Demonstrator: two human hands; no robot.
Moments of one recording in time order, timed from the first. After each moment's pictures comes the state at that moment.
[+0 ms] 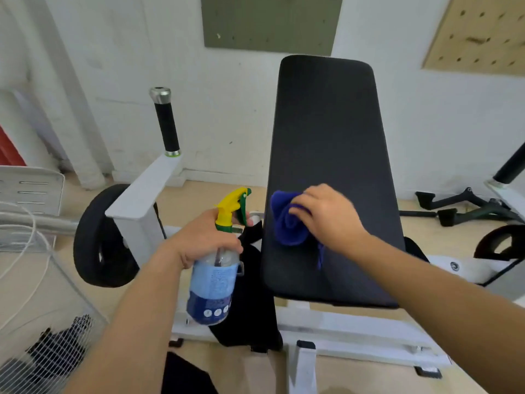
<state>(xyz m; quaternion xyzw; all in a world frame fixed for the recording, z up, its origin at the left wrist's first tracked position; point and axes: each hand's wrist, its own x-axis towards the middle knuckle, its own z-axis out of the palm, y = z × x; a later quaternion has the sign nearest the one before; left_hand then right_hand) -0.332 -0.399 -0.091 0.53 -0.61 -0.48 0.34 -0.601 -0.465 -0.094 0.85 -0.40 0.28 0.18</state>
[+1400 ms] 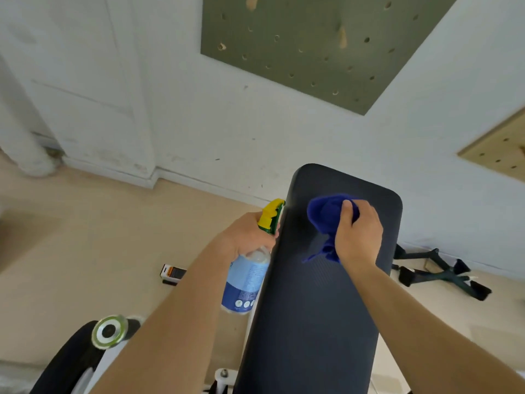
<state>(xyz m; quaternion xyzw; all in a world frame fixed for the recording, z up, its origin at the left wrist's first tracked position) -0.331 -0.827 0.130 0.58 -0.47 -0.62 0.25 -0.548 -0.842 0.174 0.58 -0.74 0.33 -0.09</state>
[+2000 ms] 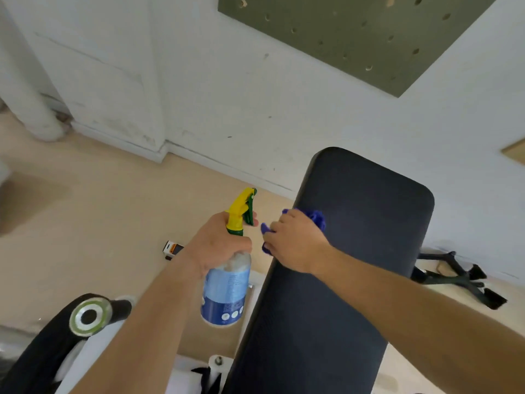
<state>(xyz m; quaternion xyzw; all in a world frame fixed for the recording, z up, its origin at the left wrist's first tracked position) -0.301 -0.789 0.084 0.60 -0.41 -0.59 0.36 -0.496 -0.866 0.087 0.94 -0.23 -0.24 0.10</state>
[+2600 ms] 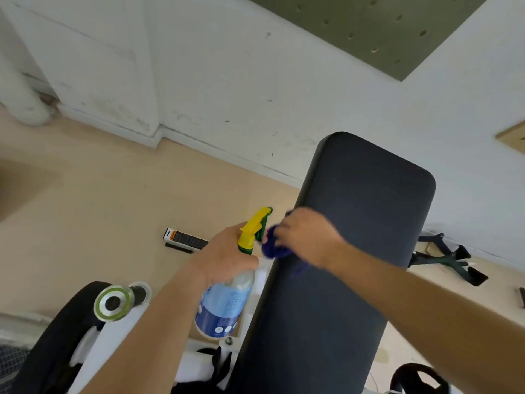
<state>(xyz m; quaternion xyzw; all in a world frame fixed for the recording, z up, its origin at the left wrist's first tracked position) -0.295 -0.752 0.071 0.57 -0.47 -0.62 0.27 -0.489 -0.845 0.107 0.93 -0.25 -0.28 0.02</state>
